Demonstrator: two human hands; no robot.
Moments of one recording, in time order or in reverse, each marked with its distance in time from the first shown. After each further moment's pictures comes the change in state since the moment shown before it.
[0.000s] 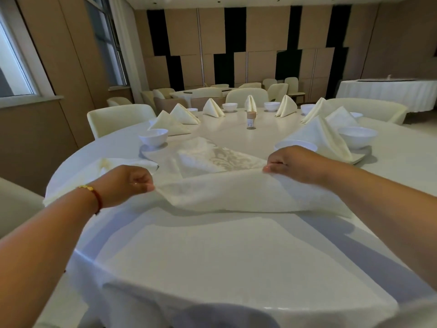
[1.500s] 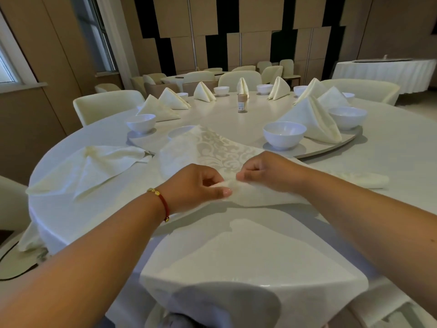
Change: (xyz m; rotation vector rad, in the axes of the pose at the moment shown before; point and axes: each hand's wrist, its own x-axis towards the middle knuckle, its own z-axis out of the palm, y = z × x) left_hand -0.003 0.118 0.092 -0.299 -0.155 0.210; right_hand -0.031 -0.027 0.041 0.422 -0.040 -0.015
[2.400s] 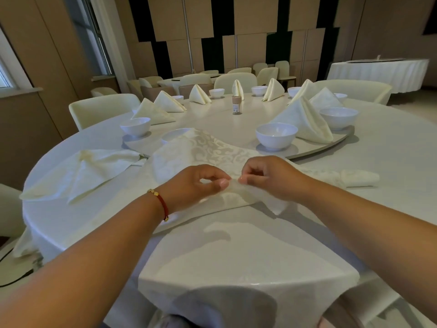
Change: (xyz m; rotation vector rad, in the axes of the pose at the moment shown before) left_hand 0.010 0.005 0.008 -0.112 -0.029 0.103; right_hand -0.021 0.009 0.000 -0.033 0.164 -0.070
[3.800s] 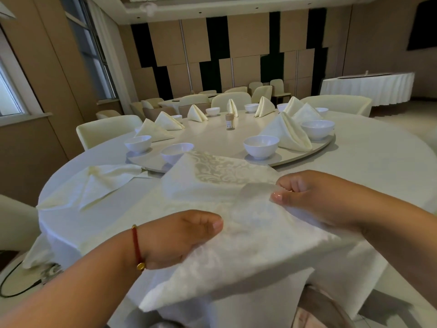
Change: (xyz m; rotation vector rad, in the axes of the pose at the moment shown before) left_hand -0.104 0.077 0.026 -0.483 -0.361 -0.191; right_hand -0.120 -0.060 -0.063 0.011 -0.068 0.250
